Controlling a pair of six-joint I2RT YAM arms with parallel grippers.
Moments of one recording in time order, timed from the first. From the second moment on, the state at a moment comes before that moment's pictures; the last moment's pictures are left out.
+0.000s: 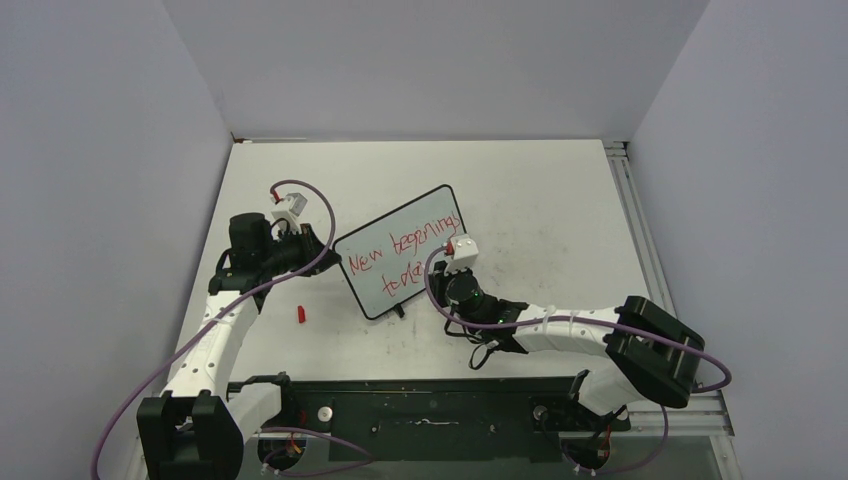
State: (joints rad) left arm 0.00 1.04 0.72 -0.31 0.65 -0.25; right arm 1.01 1.44 0.61 0.43 0.50 0.44
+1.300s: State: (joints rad) left arm 0.00 1.04 0.72 -0.31 0.65 -0.25; right arm 1.00 1.38 0.62 0.37 0.55 0.38
